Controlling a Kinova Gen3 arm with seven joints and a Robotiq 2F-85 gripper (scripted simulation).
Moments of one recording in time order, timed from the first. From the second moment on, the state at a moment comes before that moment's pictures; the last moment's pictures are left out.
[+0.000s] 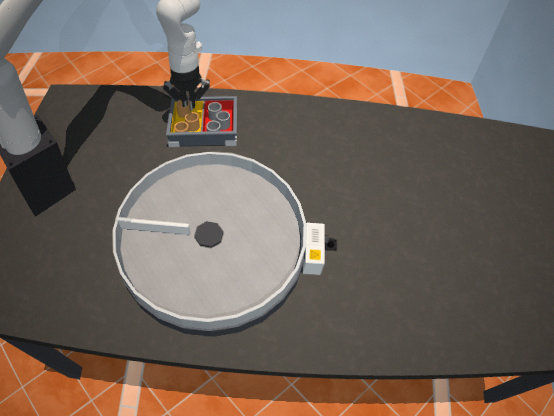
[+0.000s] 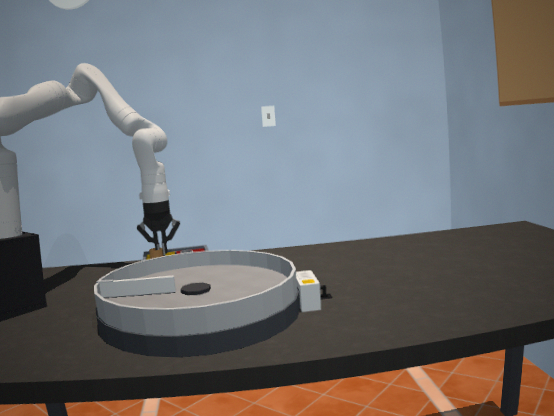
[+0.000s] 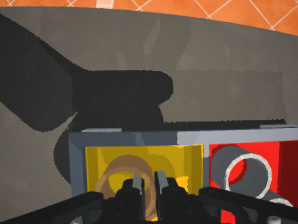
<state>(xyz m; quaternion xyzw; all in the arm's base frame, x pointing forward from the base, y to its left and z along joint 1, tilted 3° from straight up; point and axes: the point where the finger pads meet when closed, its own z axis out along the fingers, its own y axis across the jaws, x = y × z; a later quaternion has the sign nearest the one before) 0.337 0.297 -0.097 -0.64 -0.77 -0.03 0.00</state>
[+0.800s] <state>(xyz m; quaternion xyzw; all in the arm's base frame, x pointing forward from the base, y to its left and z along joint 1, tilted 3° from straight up) 0.338 0.298 -0.110 -0.64 -0.77 -0.03 0.00</state>
